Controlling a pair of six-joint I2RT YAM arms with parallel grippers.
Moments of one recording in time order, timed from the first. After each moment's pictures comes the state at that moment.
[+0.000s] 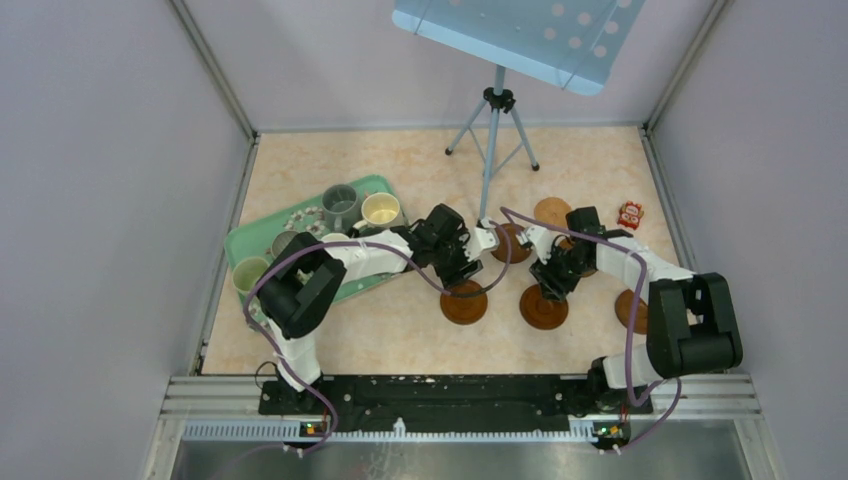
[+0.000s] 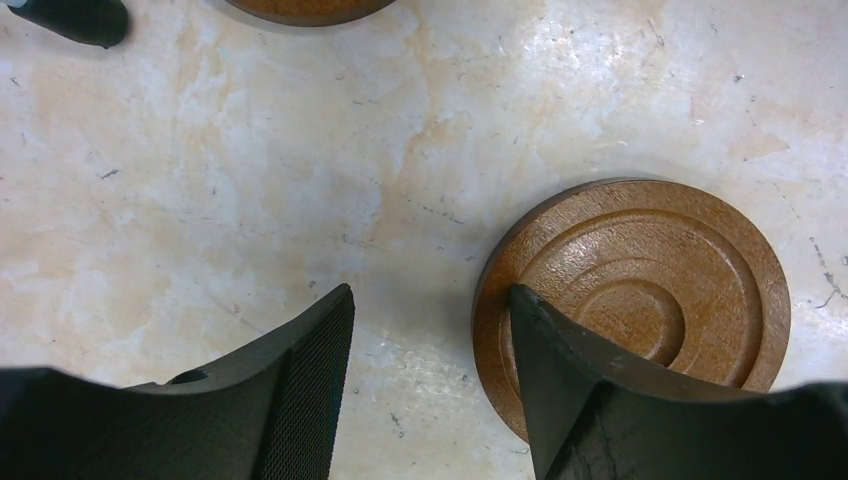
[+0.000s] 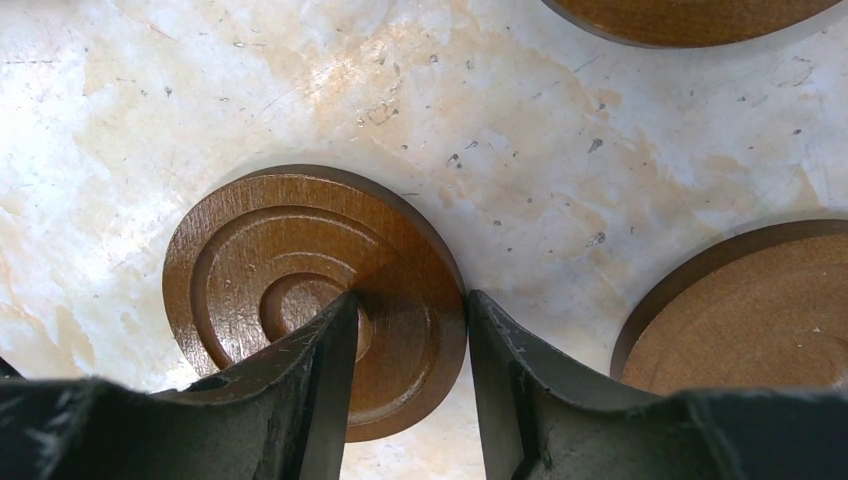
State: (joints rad) left arm -0.79 1.84 1.13 -0.18 0.27 0.39; right arm 0.16 1.44 0.74 -0.61 -0.41 -0.75
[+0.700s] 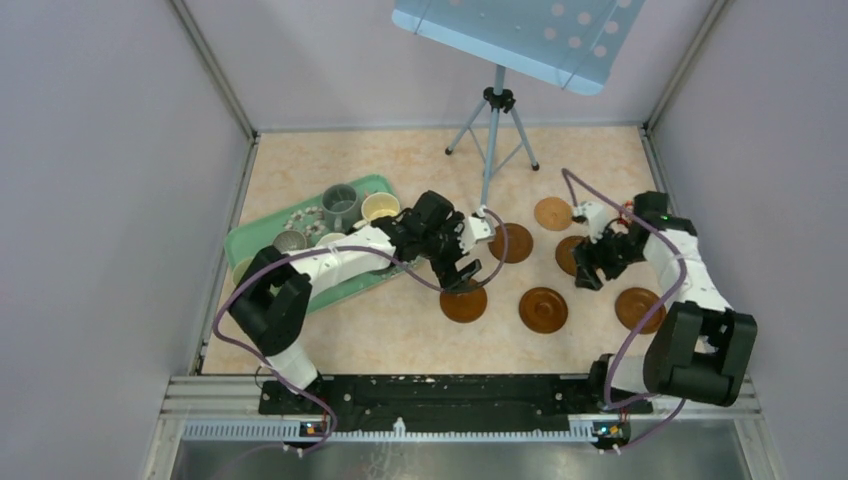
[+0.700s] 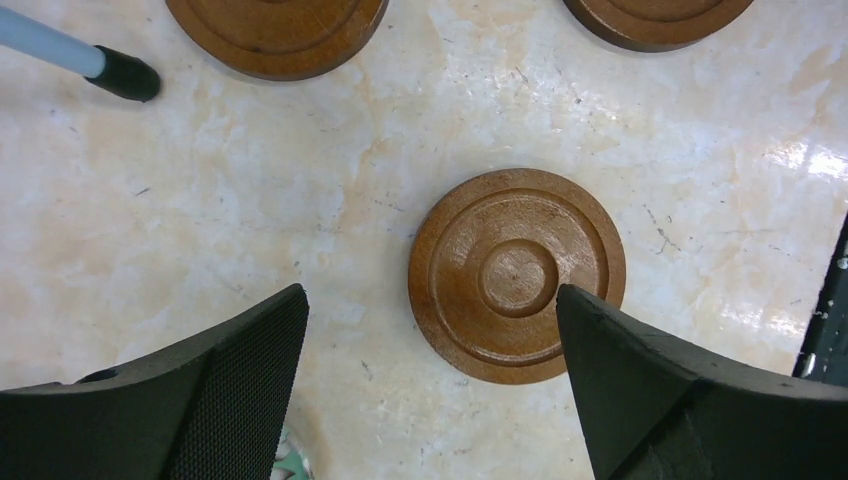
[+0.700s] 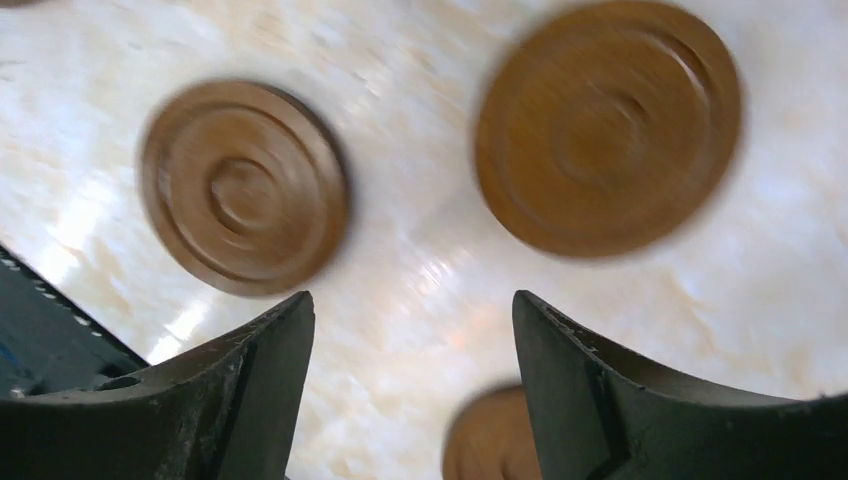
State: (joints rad) left arm -0.78 1.71 1.16 -0.30 0.40 0.38; right arm -0.13 1.33 0.89 -0.89 -0.51 -0.84
